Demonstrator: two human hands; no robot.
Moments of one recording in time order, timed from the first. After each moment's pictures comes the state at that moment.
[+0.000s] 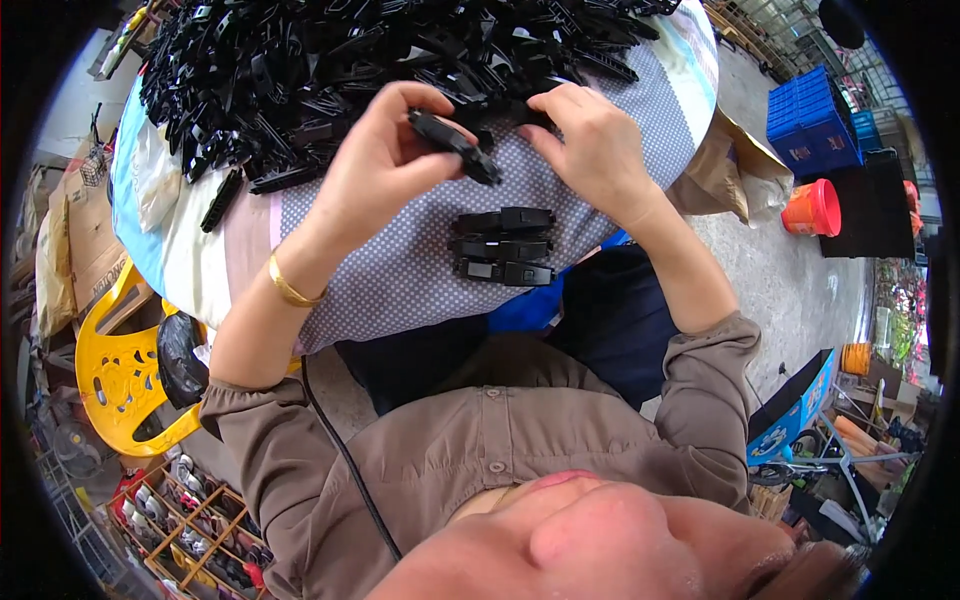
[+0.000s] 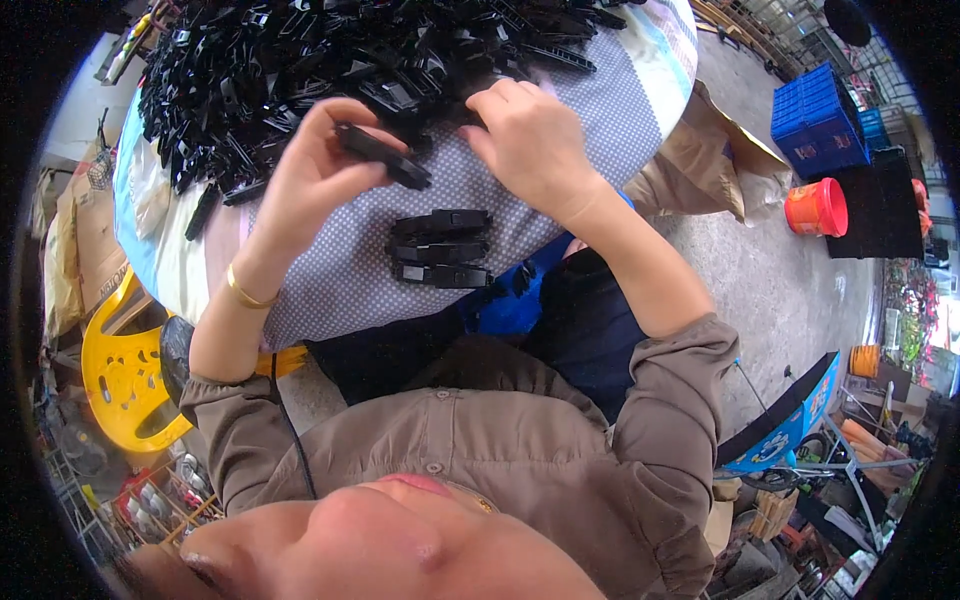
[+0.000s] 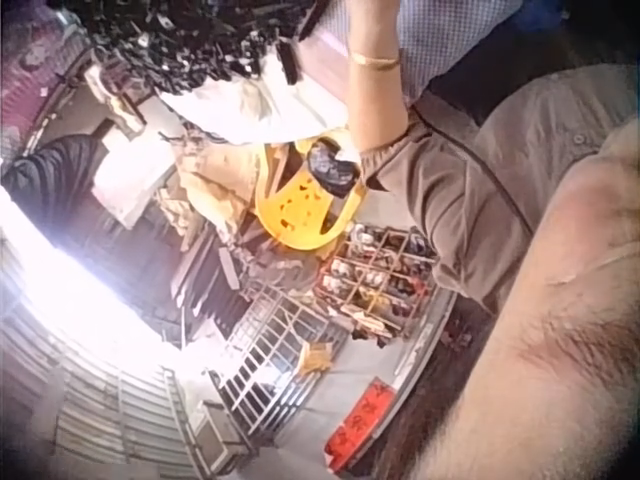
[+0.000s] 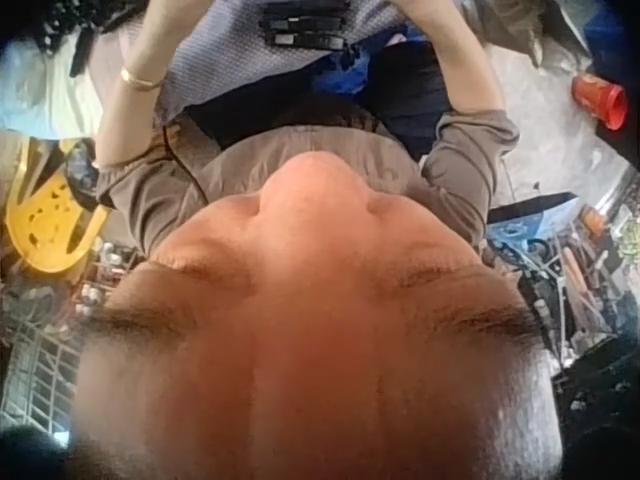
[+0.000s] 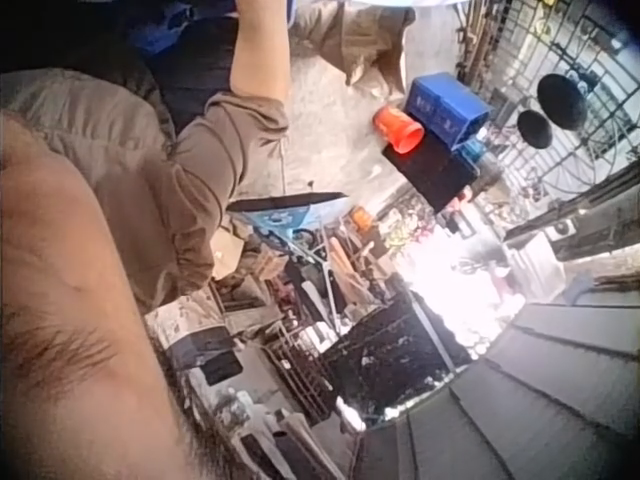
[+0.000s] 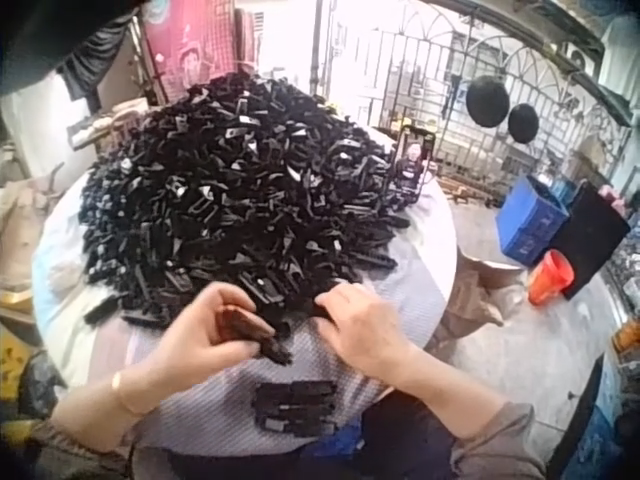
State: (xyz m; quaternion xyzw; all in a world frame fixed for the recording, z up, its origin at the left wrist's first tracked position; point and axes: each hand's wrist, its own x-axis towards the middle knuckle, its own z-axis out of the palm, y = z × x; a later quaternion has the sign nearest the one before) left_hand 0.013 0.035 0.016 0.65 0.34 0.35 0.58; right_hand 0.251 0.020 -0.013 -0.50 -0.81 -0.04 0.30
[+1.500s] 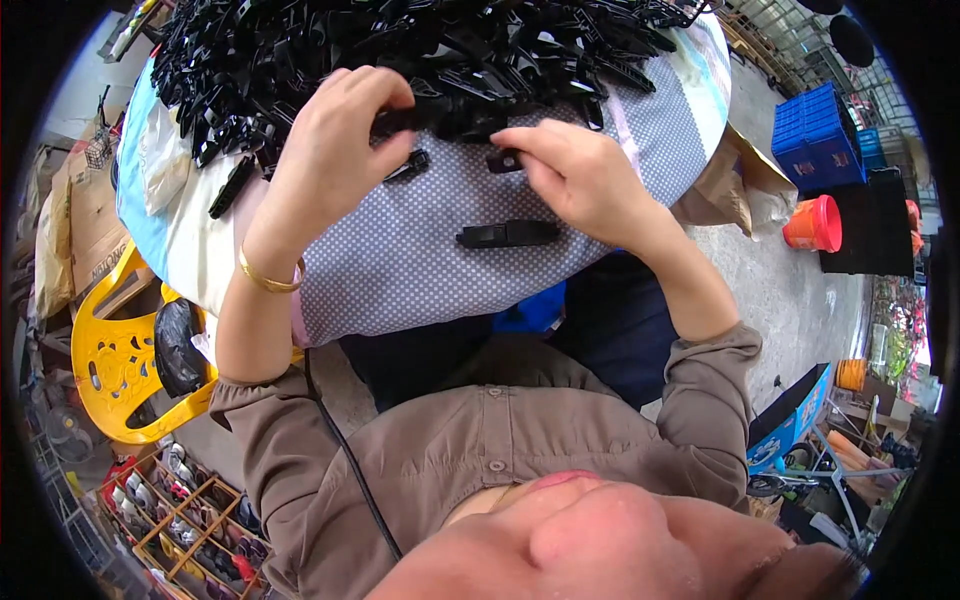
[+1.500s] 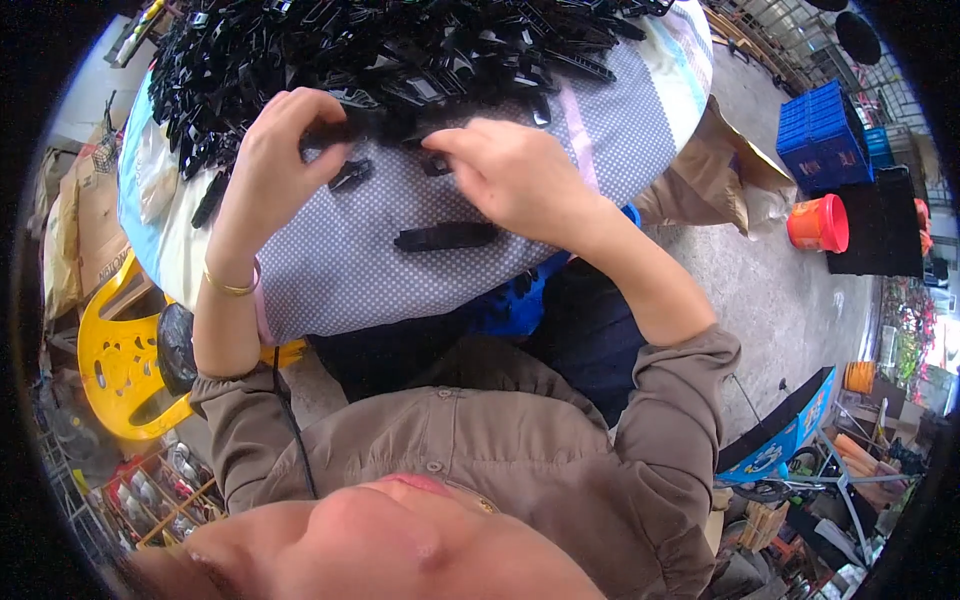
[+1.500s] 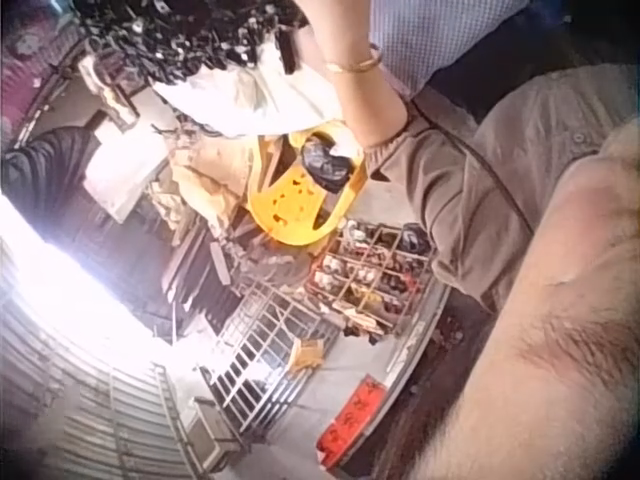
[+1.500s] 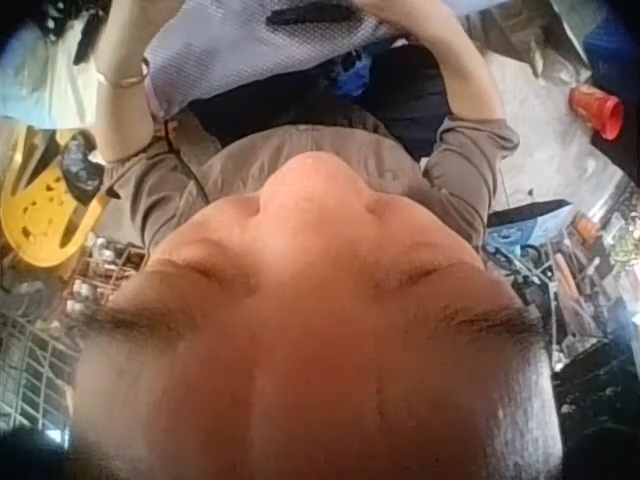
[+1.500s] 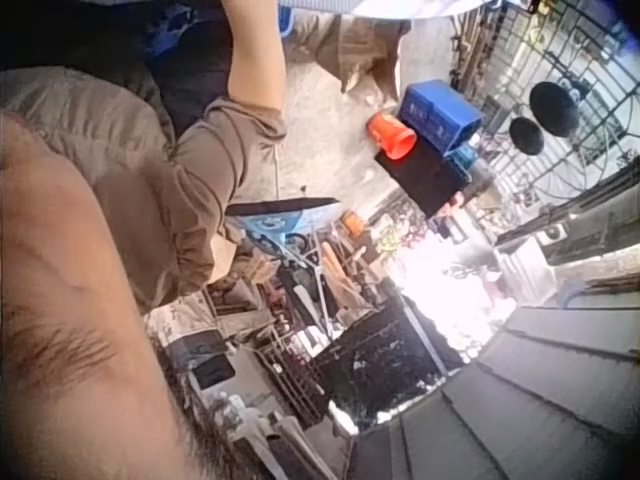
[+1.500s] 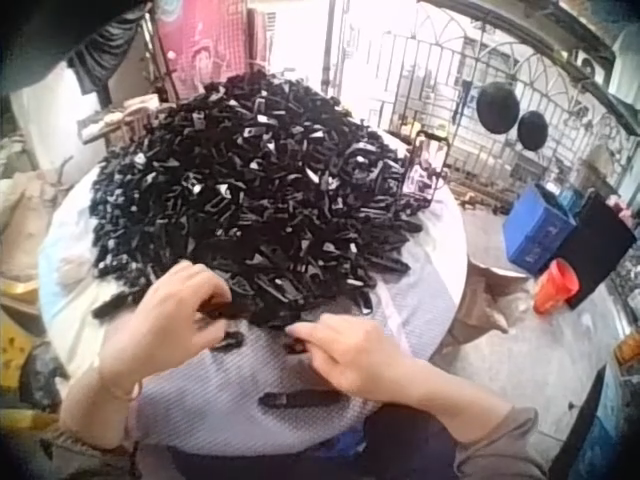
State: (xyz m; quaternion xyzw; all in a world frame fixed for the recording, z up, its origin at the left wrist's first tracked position) left_hand -0.025 0.049 0.040 0.88 0.42 0.21 0.09; right_hand 0.226 0.006 -0.005 -0.39 -0.86 0.09 0.32
